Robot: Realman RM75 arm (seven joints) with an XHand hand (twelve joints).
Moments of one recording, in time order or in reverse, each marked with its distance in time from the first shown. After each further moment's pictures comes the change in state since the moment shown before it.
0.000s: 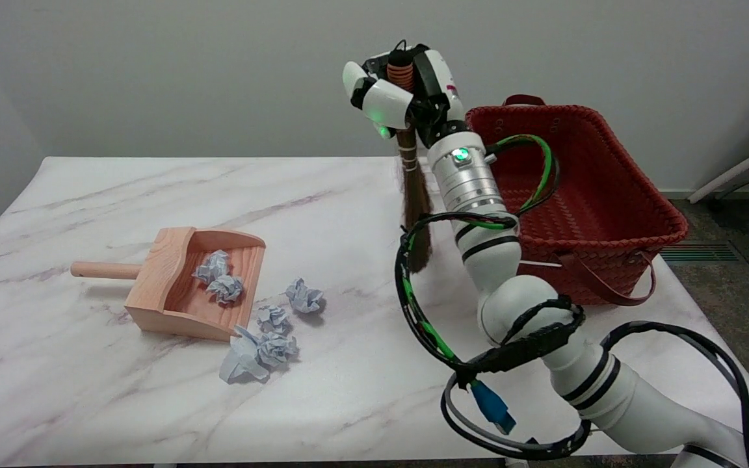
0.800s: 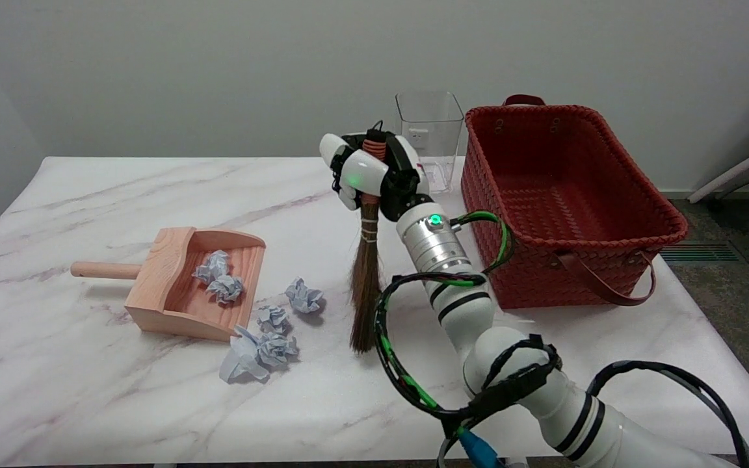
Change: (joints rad) arm -0.098 -0.045 -0.105 -0.062 0.093 0.017 0.246
